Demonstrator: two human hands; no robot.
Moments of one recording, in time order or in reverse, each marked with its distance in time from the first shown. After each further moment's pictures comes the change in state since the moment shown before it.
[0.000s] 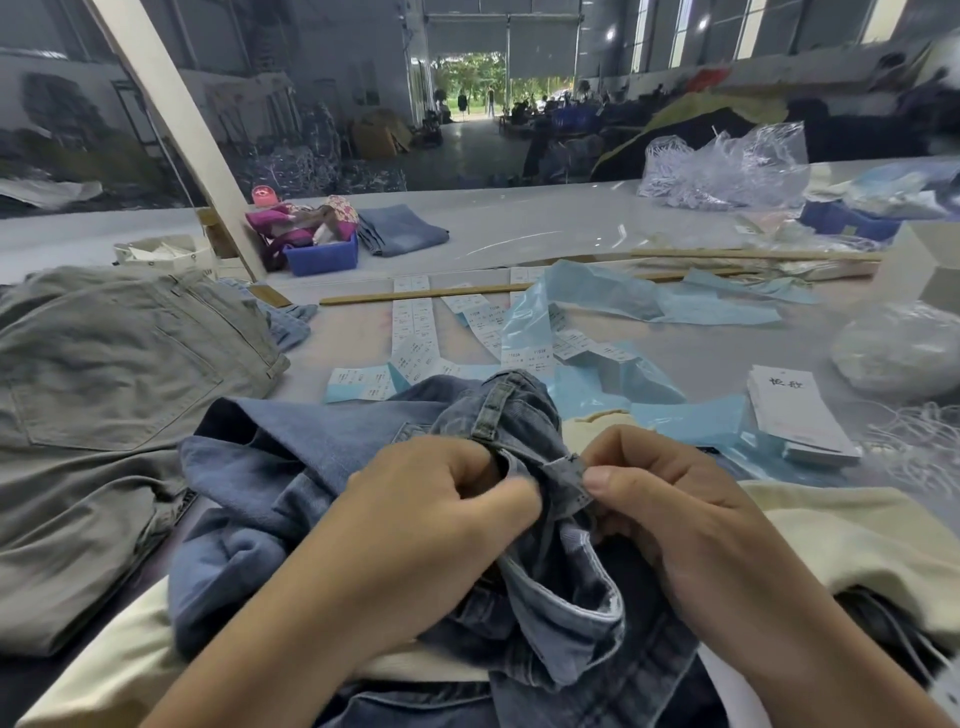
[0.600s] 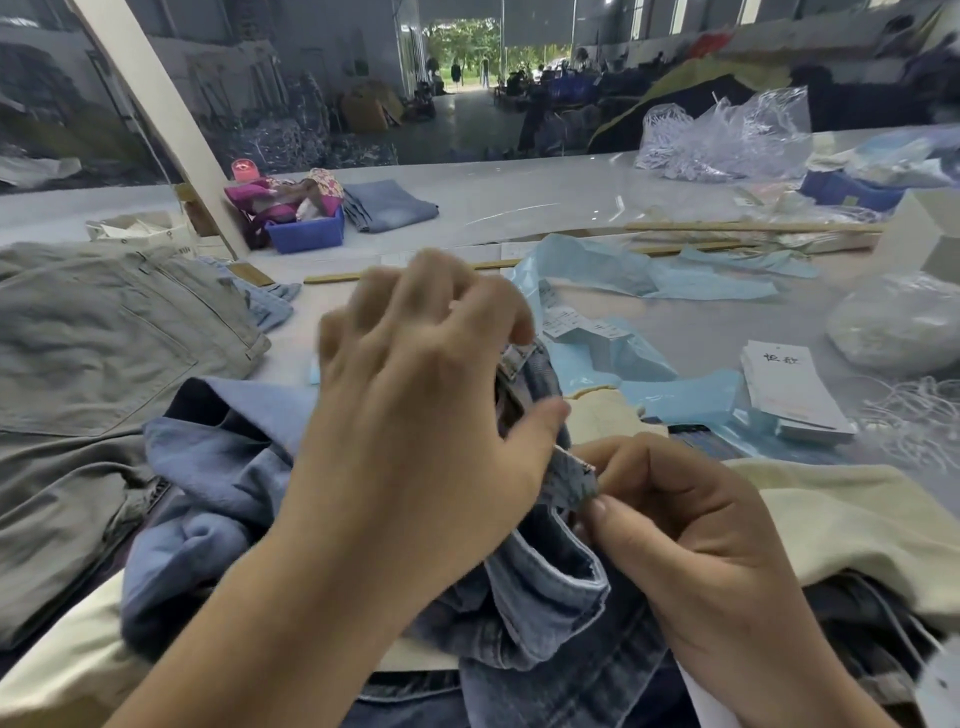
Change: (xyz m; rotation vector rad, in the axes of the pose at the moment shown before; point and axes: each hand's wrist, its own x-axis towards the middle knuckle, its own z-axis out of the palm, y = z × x) left_hand 0.020 0.030 0.008 0.497 0.453 0.397; right_hand -0.017 0.018 0.003 0.168 0.090 -0.246
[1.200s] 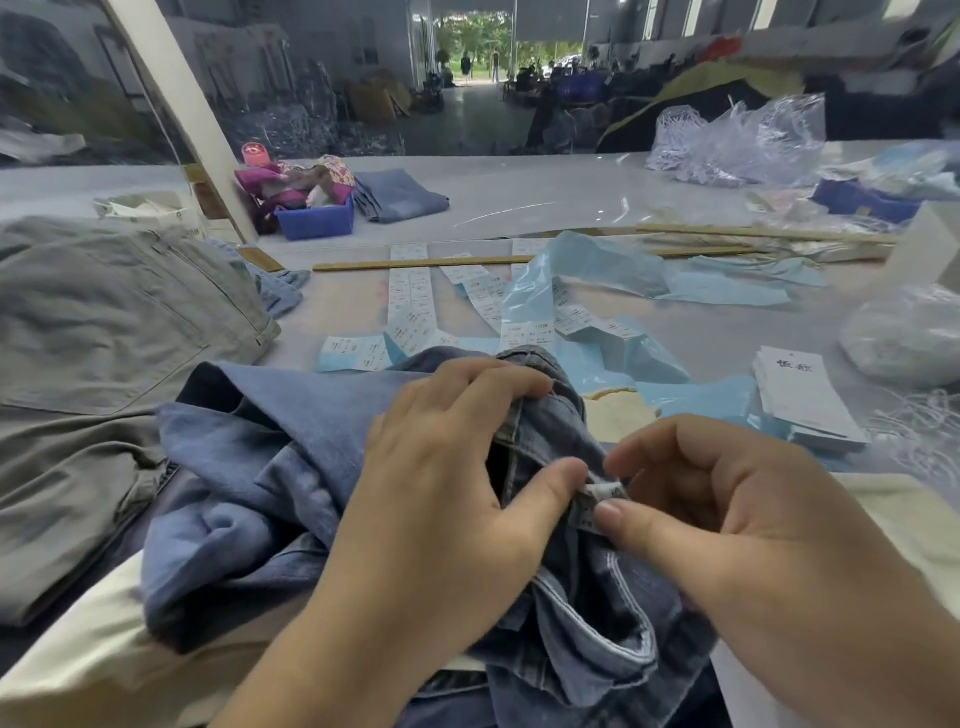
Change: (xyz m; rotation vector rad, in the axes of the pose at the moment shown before) left_hand -0.040 -0.016 0.022 -0.353 -0.077 -0.178; right_hand 0.006 -0.043 0.006 -0.645 0.021 0.279
